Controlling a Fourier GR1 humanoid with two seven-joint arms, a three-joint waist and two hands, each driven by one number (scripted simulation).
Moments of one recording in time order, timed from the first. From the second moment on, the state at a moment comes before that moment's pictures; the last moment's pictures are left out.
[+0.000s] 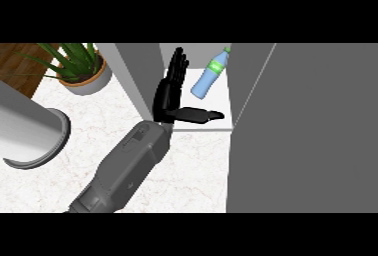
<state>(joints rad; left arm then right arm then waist) -0.80 0.00 -0.40 -0.71 0.64 0.29 -0.63 0.96 -0.10 0.19 -2.43 -0.16 0.39 -0.23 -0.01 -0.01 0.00</state>
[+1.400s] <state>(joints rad) -0.06 0.35 -0.53 -1.65 0.66 0.25 -0.51 1.01 -0.33 0.37 -2.50 -0.01 0.60 -0.31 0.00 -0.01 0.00</state>
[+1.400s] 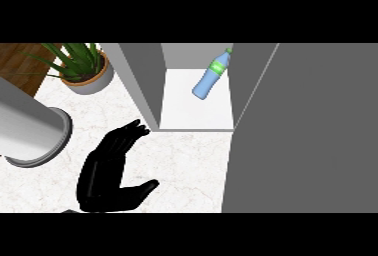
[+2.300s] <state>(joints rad) 0.22 0.56 -0.32 -1.84 0.85 0.07 -0.51 0.87 -0.43 0.58 -2.50 0.03 0.56 -0.20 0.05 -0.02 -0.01</state>
